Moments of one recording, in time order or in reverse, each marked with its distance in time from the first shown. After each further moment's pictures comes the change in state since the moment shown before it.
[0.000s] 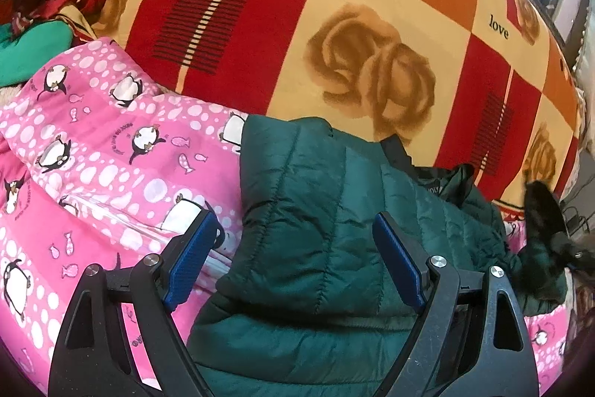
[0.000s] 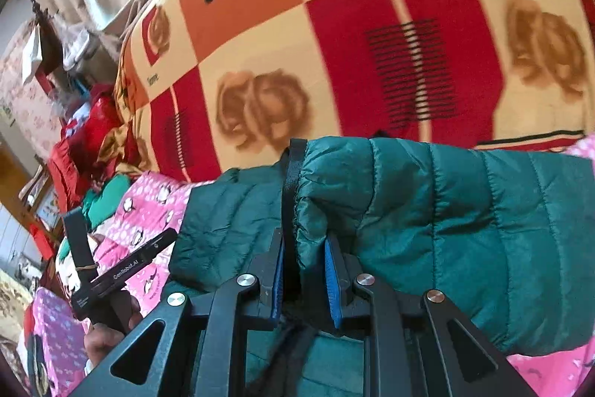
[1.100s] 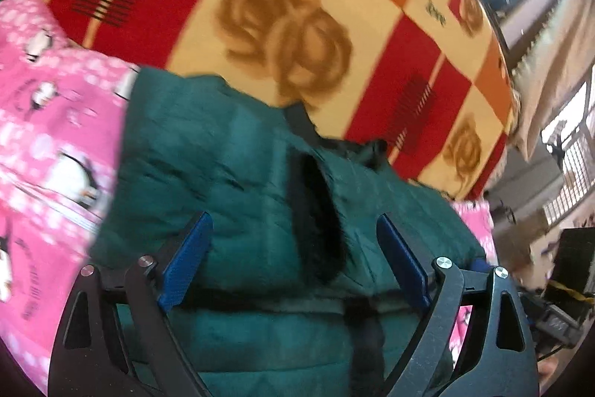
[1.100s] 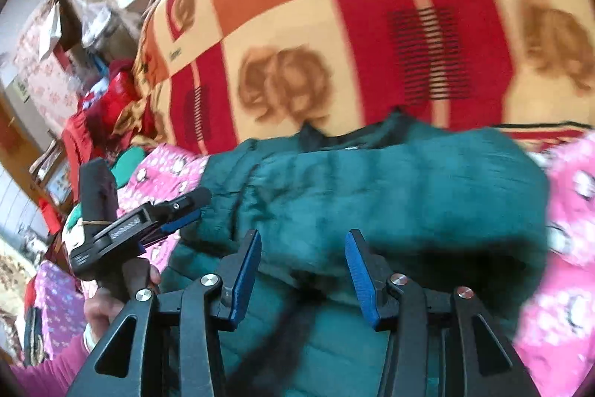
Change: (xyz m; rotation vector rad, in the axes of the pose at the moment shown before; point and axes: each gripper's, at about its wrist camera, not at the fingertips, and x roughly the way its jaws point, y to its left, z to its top) left arm 0.016 -0.042 -0.016 -0.038 0.134 -0.346; right arm -0.050 -0.022 -0.042 -0.040 -0.009 0.012
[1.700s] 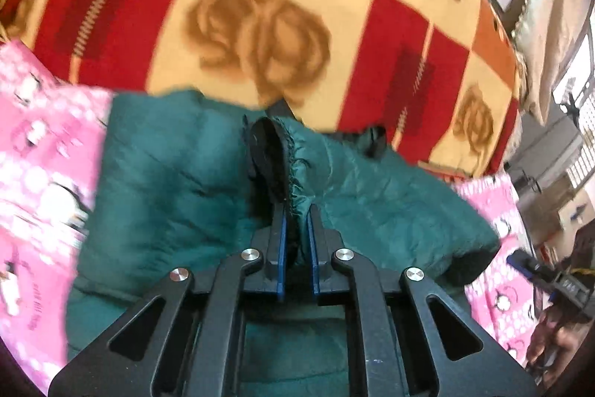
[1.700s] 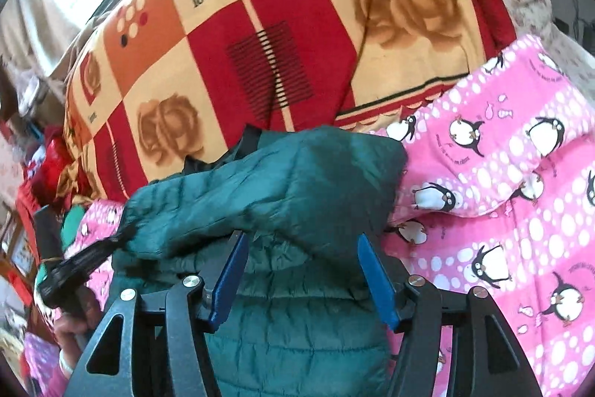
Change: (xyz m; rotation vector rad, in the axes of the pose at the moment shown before) left arm -0.001 -0.030 0.002 0.135 -0.048 0.103; right arm -0.035 -0.094 -0.018 0.229 -0.075 -0.194
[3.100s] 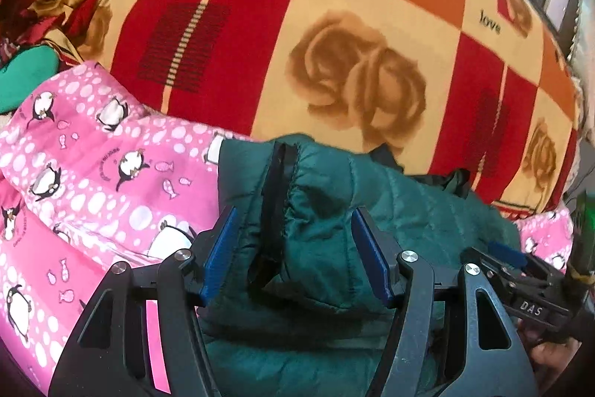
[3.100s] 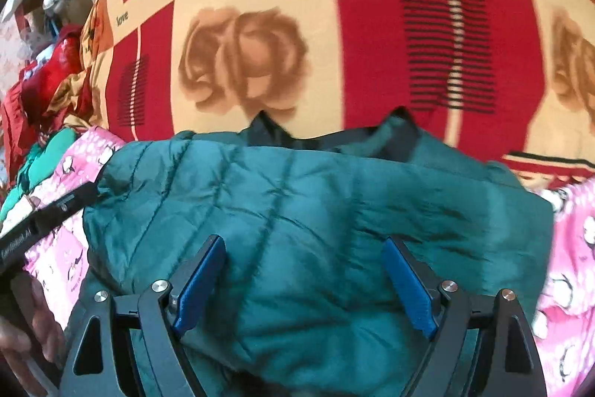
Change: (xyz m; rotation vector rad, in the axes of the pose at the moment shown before) left arm -0.010 0.056 0.014 -0.026 -0.068 0.265; right arm 0.161 0.158 0.005 -0.364 0.119 0.011
